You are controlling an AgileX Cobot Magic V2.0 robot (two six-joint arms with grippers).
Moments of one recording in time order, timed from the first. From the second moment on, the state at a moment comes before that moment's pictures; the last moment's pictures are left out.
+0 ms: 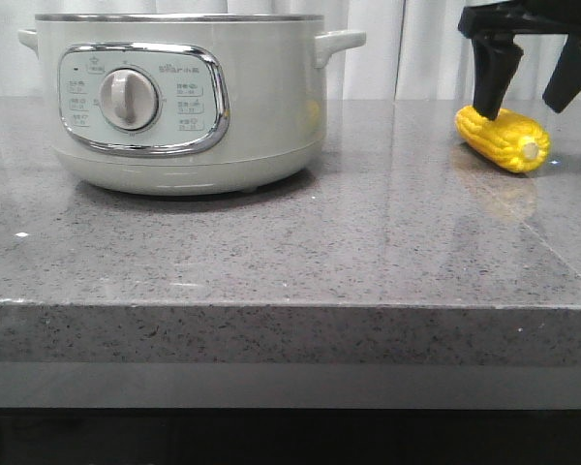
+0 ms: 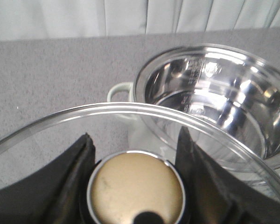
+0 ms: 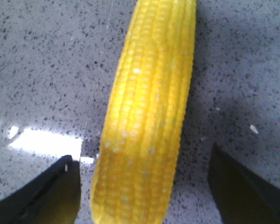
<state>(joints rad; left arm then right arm) -0.23 0.94 -1.07 -0.03 0.58 0.01 0.10 1.93 -1.78 0.06 1.06 -0.03</state>
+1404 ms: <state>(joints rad) -0.23 0.73 -1.07 -0.03 0.74 0.01 0.17 2.05 -2.22 0.10 1.24 -0.03</state>
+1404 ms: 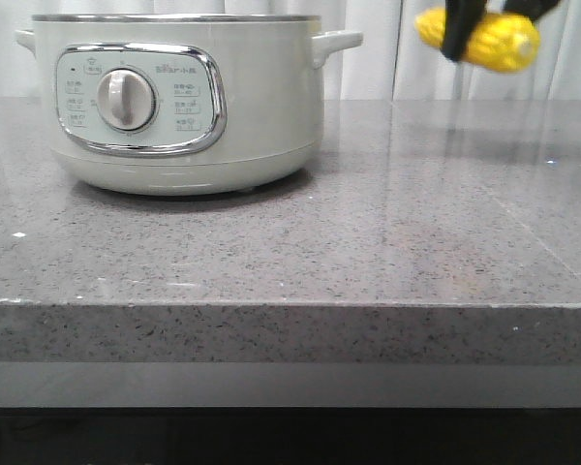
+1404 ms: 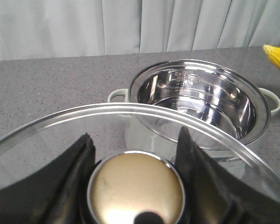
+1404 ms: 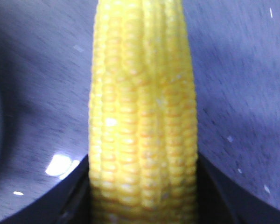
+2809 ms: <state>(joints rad) -0.23 0.73 -1.07 -0.03 0.74 0.01 0.62 2.21 -2.44 0.11 1.12 -0.03</state>
